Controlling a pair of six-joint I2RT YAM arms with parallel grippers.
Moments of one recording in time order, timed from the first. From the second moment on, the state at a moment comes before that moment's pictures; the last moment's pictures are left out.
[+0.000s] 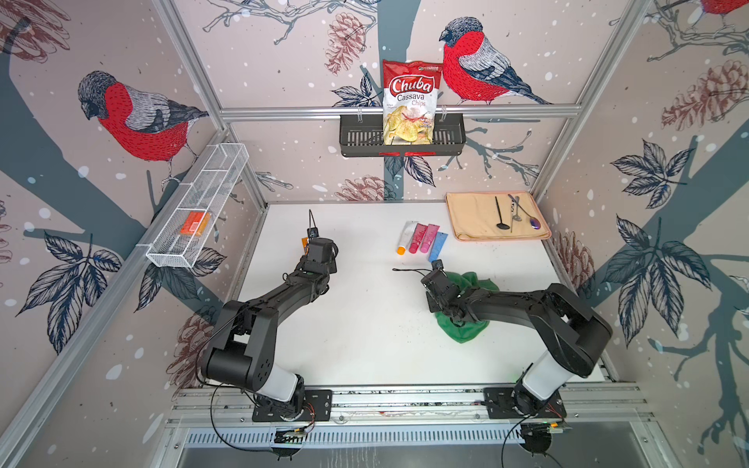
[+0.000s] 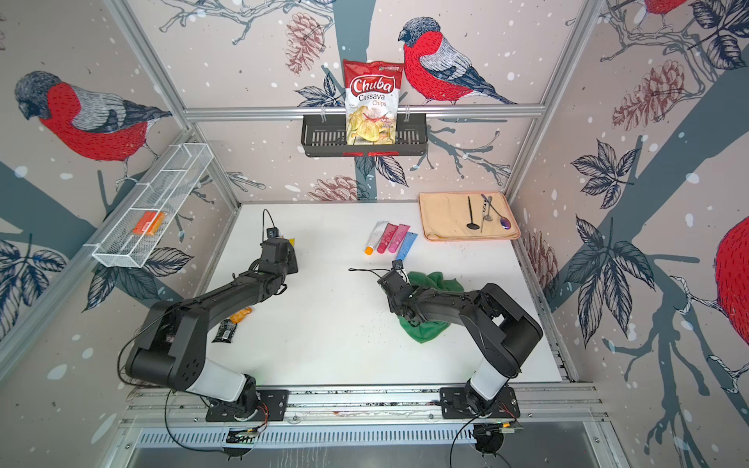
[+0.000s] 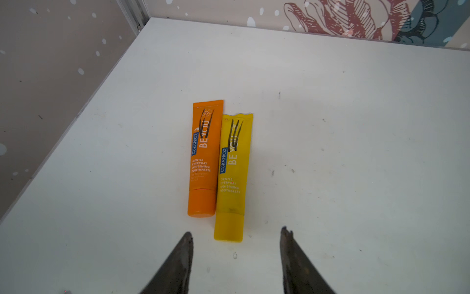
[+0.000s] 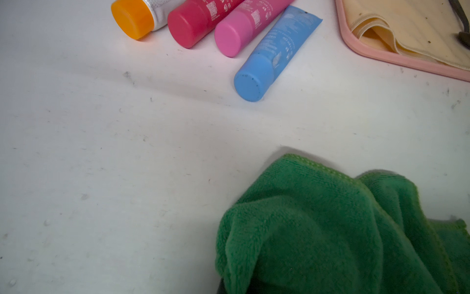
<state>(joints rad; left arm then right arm) -0.22 1.53 0.79 0.03 -0.36 -0.29 0.81 1.66 0.76 -0.15 0.42 0.40</state>
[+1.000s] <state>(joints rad) -0.13 1.84 1.05 -0.17 -0.16 -0.31 0.80 1.68 0.78 -0.16 0.42 0.40</state>
